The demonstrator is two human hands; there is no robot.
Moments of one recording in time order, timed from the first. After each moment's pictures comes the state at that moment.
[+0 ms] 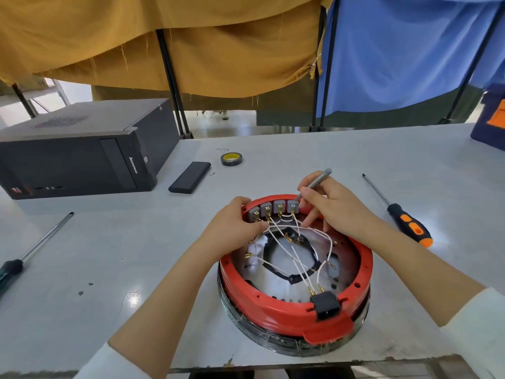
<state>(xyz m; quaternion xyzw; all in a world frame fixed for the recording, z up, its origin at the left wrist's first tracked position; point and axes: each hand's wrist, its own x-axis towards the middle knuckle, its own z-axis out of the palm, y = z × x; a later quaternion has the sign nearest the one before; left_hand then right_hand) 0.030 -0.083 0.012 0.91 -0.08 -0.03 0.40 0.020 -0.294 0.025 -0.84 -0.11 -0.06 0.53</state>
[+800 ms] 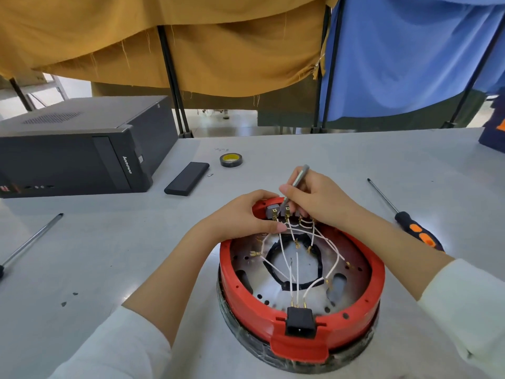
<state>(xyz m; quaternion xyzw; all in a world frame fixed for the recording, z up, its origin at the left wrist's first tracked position) 0.065 -0.092 0.025 0.88 -0.22 -0.10 0.41 0.059 -0.277 0.032 -0.88 -0.16 -0.08 0.45</state>
